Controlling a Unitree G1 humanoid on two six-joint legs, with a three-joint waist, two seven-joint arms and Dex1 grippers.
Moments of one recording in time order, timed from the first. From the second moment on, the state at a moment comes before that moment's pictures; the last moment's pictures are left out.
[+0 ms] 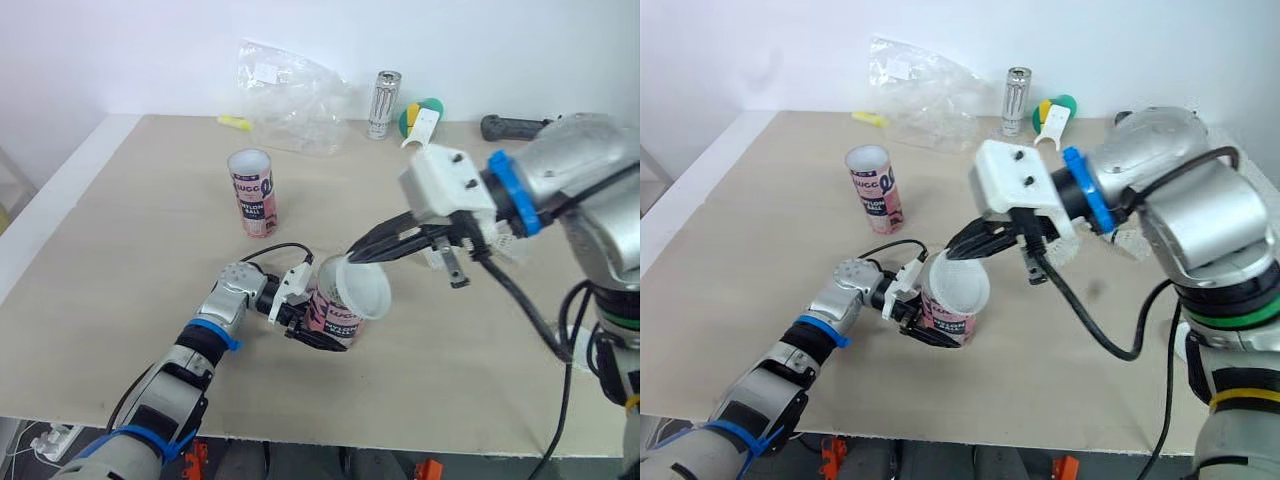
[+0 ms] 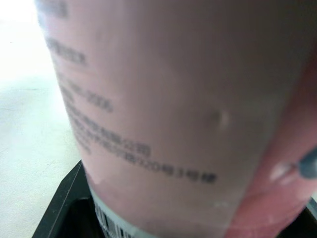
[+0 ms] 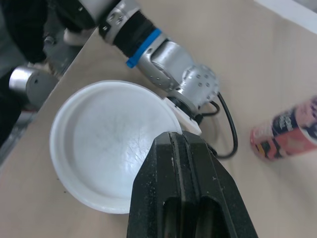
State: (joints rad) left arm -0.75 0.21 -0.32 0.72 -0.23 -0.16 -1.61; right arm -1.12 -0.87 0.32 -0.34 0.42 0.67 1.44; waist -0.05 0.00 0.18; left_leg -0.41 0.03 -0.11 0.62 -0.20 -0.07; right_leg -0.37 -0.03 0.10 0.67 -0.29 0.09
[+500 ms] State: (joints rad) left arm -0.78 0.21 -0.36 0.75 -0.24 -0.18 -1.62; right arm -1.19 -0.84 0.45 -0.19 0.21 0.42 1.54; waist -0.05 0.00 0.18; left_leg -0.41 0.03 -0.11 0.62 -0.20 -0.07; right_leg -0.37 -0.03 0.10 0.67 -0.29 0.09
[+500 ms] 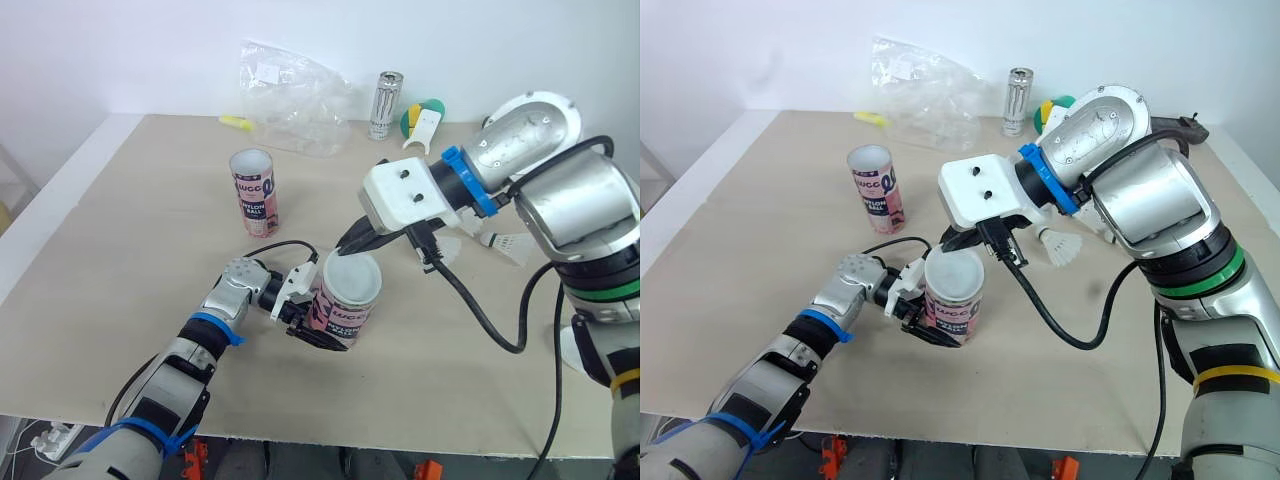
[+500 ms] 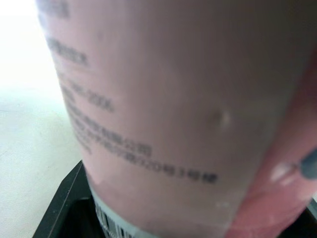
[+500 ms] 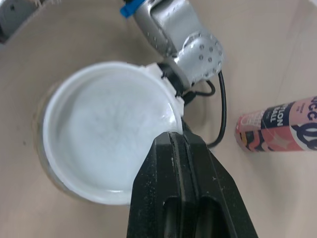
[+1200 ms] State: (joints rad) left arm -0.76 0.22 -0.35 0.73 -0.24 -0.18 -1.62; right arm -1.26 -0.83 0.43 -0.12 0.25 0.41 1.56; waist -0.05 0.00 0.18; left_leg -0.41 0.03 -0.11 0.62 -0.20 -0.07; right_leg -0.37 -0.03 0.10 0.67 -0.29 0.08
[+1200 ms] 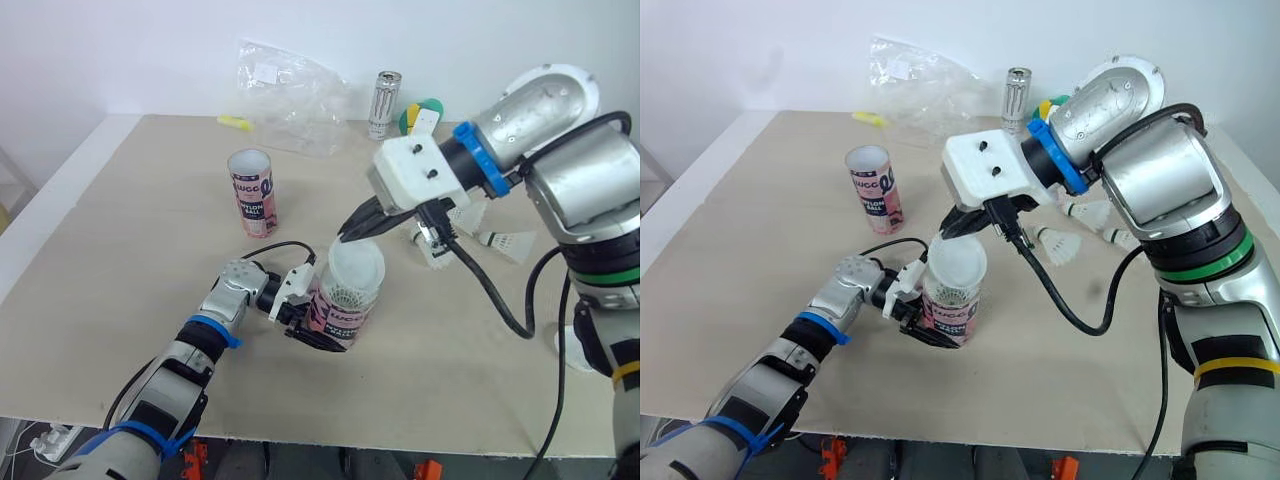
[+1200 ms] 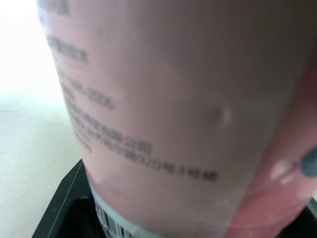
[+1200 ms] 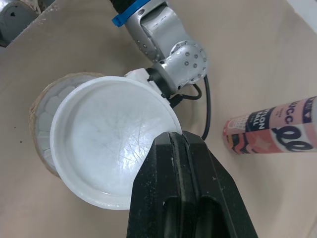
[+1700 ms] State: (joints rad) left arm -0.75 0.22 -0.35 0.72 -0.24 -0.18 -1.62; right arm -1.20 -0.80 0.43 -0.20 0.27 0.47 1.57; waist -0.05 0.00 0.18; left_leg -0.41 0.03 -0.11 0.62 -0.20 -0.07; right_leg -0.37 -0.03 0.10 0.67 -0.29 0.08
